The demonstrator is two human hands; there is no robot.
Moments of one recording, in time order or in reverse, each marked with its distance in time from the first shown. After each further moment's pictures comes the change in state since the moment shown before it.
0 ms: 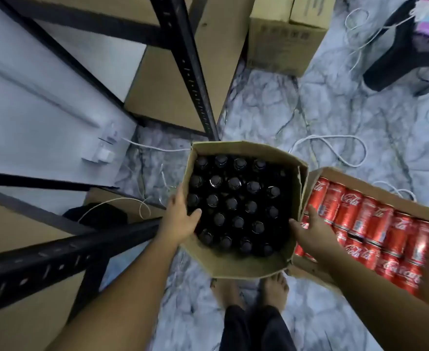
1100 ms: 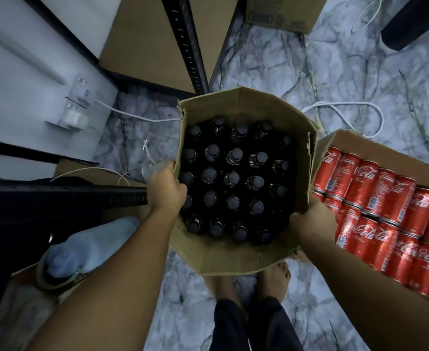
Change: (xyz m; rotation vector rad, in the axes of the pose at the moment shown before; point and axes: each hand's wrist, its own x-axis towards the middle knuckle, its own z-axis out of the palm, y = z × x) left_hand 0.041 -0.035 0.064 0.226 0.400 0.041; right_hand 0.018 0.046 0.071 0.062 0.252 0.064
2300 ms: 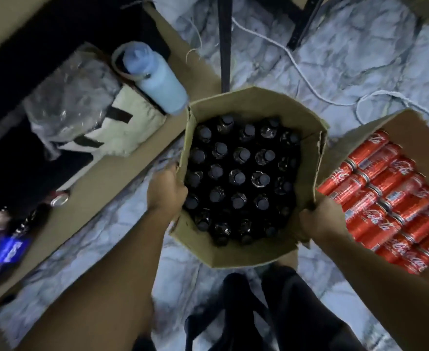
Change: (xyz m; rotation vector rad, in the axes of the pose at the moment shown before) left_hand -0.295 -0.169 0.078 -0.245 0.088 -0.333; right_hand -0.116 0.114 0.007 -0.495 -0.220 -0.421
